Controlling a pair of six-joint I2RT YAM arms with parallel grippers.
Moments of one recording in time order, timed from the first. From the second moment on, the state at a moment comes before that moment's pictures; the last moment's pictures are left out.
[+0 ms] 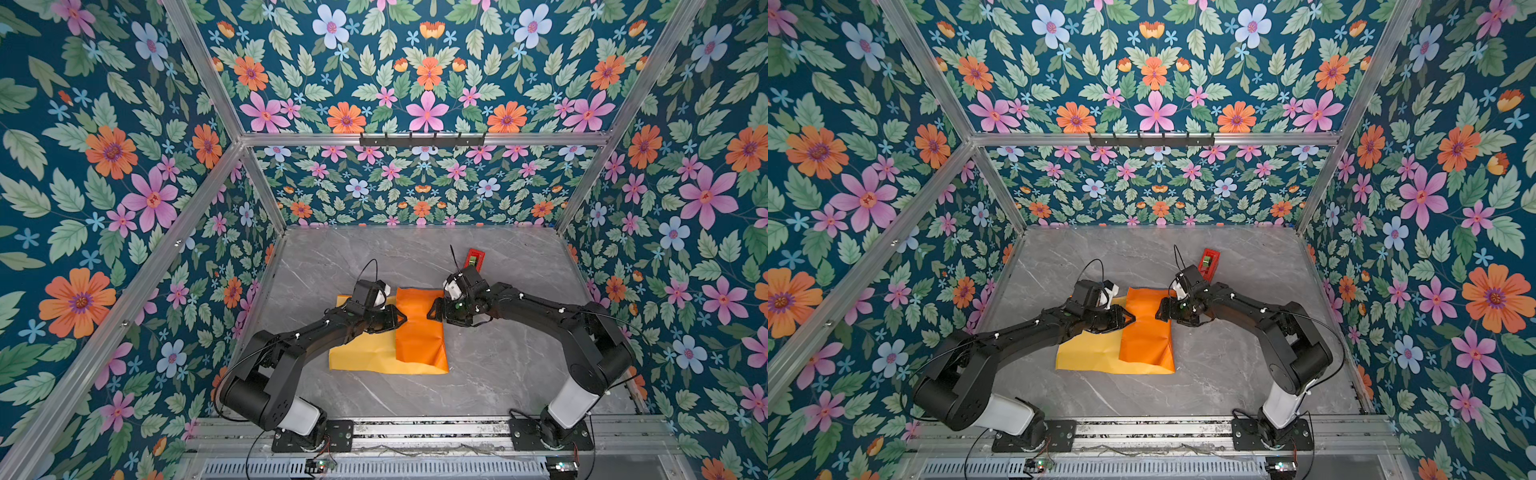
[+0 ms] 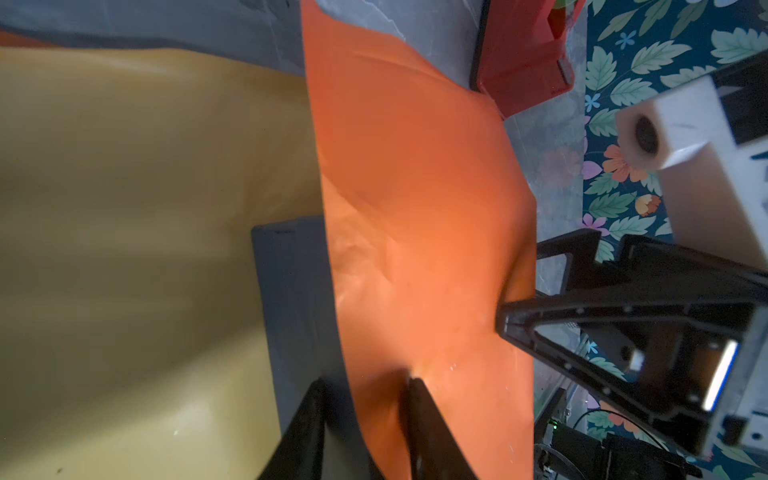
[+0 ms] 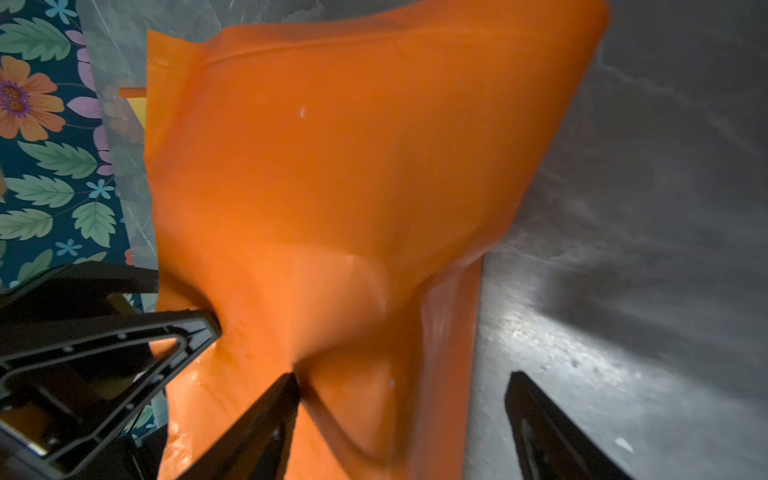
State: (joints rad) left arm -0.52 1.49 0.70 -0.07 0.44 -0.66; right arm 0.56 1.71 1.08 -0.42 -0.39 0.62
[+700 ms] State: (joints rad) left arm -0.57 1.46 0.62 0.08 0.43 -0.77; right arm 0.54 1.69 1.10 -0.51 -0.46 0.60
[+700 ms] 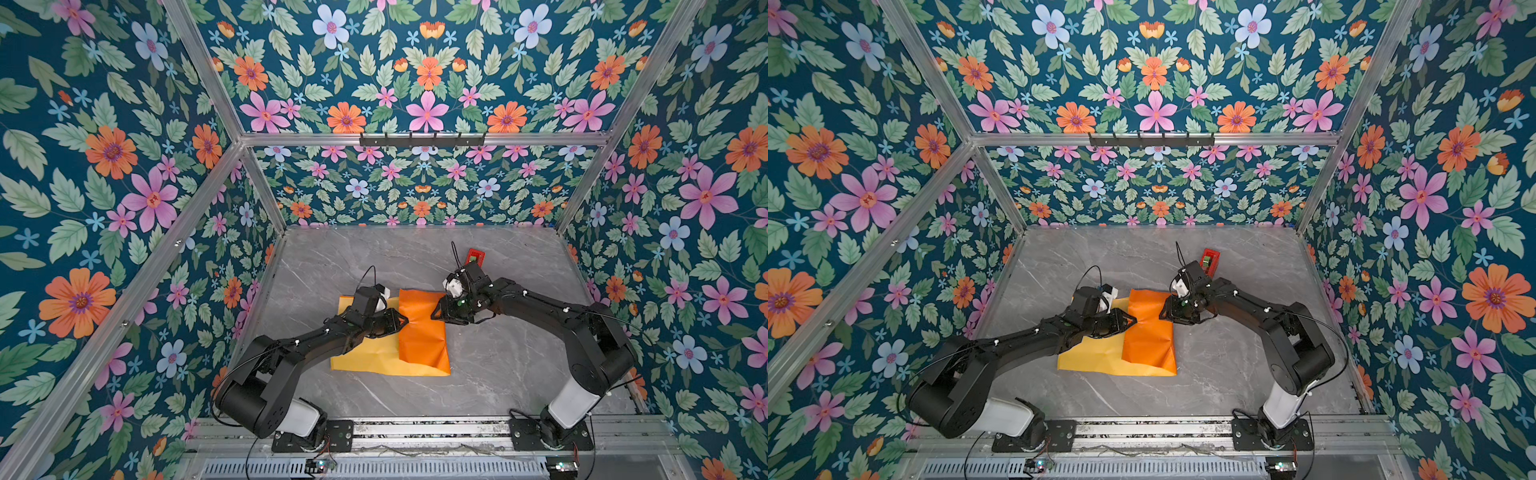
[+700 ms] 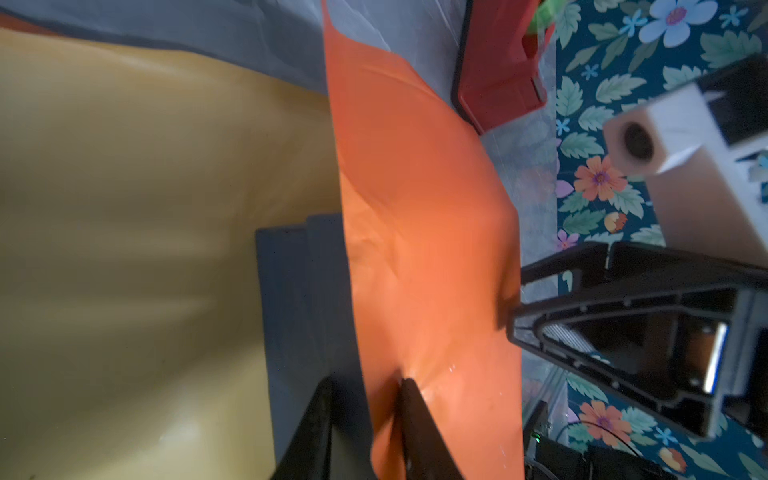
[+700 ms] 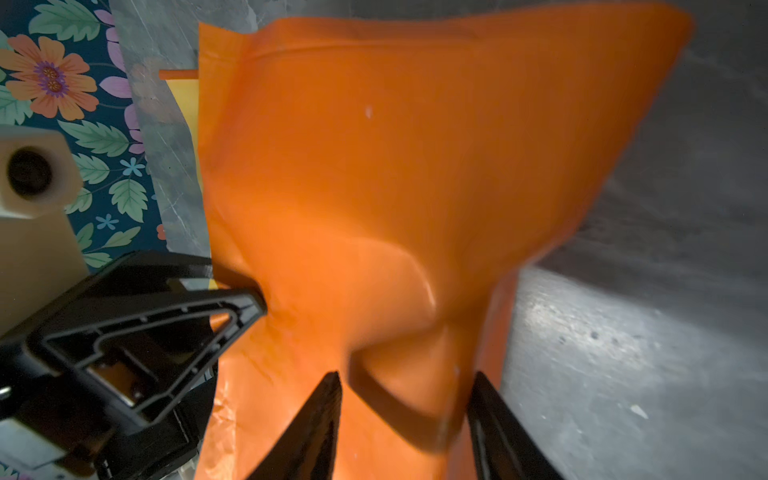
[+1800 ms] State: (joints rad) left arm -0.68 1.52 0.63 0.18 0.41 -0.85; right arm 0.40 1.70 1.11 -0.50 -0.48 0.58
